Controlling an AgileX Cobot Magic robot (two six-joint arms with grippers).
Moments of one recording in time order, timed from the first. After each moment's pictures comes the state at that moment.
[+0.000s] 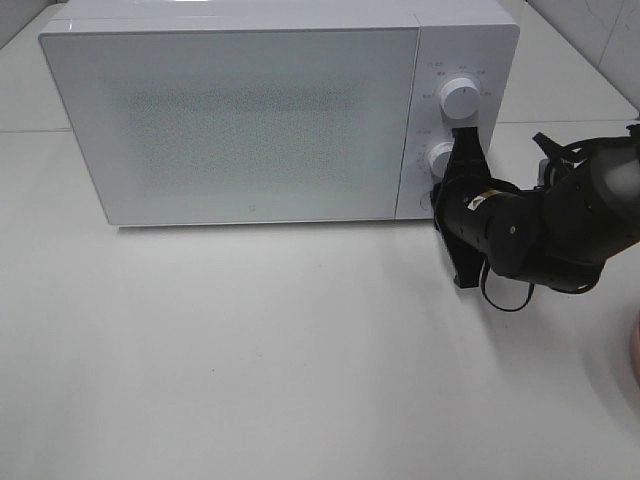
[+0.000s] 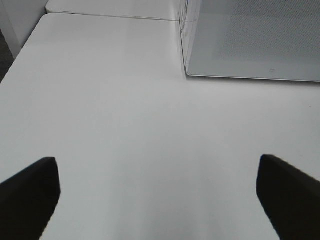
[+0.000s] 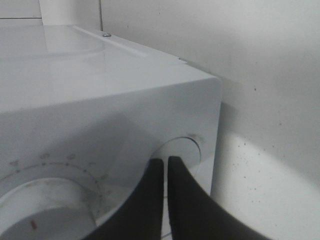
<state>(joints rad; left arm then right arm) 0.05 -0.01 -0.52 -0.10 1.08 0.02 0.44 2.05 -0.79 0.51 -0.77 1.28</state>
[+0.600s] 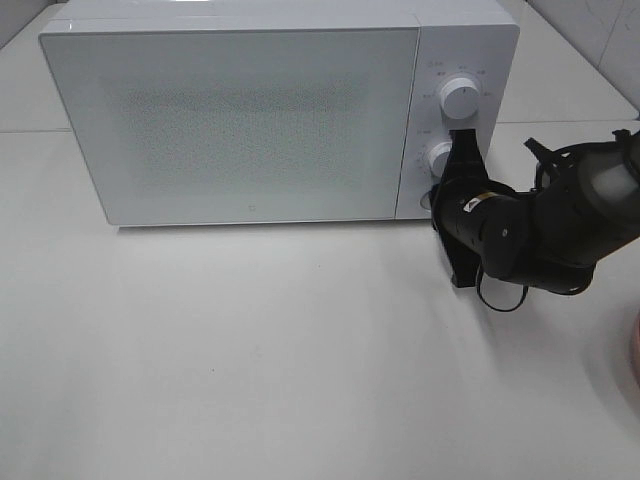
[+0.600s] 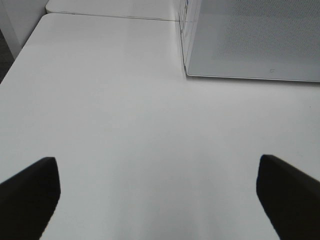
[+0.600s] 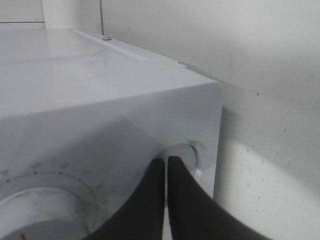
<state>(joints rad) 0.05 -0.01 -0.52 -0.10 1.08 0.02 0.44 2.07 -0.80 0.52 -0.80 1.28</state>
